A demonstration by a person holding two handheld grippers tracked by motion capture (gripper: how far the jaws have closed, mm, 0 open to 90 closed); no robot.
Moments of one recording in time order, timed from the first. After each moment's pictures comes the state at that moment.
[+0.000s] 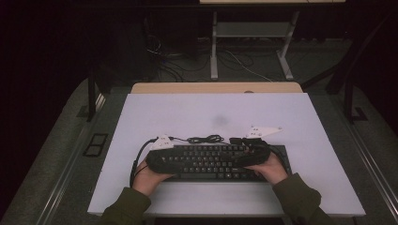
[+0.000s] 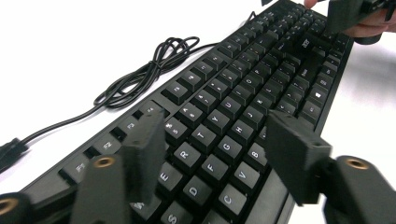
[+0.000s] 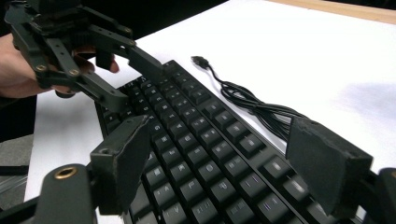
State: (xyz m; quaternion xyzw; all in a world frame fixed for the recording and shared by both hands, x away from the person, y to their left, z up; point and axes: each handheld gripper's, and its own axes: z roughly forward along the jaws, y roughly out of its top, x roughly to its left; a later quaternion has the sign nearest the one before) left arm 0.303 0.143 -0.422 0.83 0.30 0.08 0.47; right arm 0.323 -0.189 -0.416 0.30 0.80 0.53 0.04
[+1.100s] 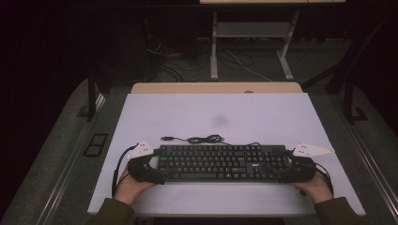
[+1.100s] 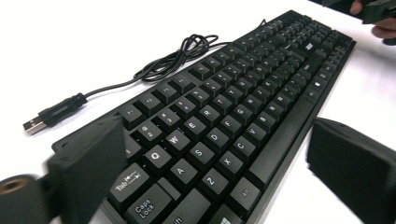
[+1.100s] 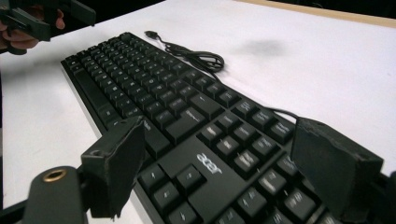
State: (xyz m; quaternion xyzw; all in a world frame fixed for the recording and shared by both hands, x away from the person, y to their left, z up) left arm 0.283 0.185 -0.422 0.80 0.33 0.10 0.49; right arm 0.272 -0.300 -0.431 0.34 0.78 0.52 0.12
